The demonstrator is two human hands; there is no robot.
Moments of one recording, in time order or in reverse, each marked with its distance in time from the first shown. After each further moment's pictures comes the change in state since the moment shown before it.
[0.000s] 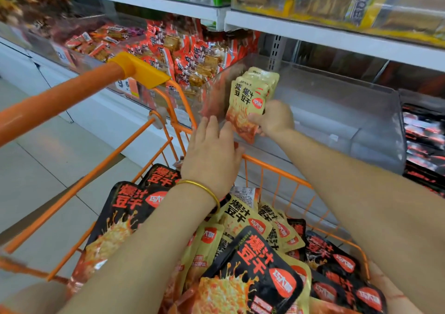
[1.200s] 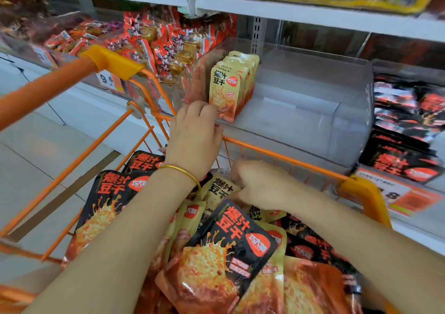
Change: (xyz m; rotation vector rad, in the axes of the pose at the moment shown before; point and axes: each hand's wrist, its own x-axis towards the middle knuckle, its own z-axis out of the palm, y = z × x) left_hand -0.003 0.004 -0.002 -0.048 0.182 0.097; right_hand -0.174 -0.004 -0.032 -0.356 -0.634 -0.218
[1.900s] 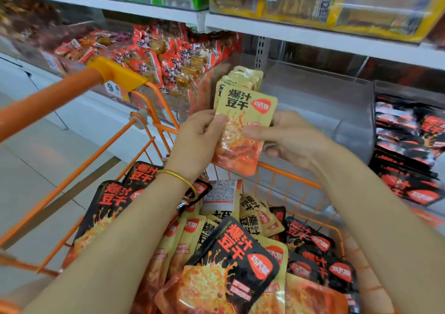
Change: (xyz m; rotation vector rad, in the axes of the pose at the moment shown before) left_hand 0.008 0.001 -0.012 -0.785 -0.006 -0.153; right_hand 0.010 0.020 -0.073 1.142 0.204 -0.049
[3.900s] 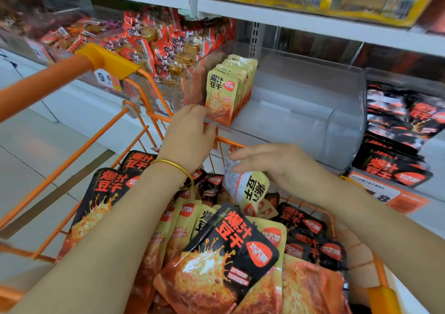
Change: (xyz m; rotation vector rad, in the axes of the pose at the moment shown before) left_hand -0.002 -0.006 -0.001 0.573 -0.016 0.055; right_hand -0.025 0.066 -0.008 -0.782 -0.167 -0.830
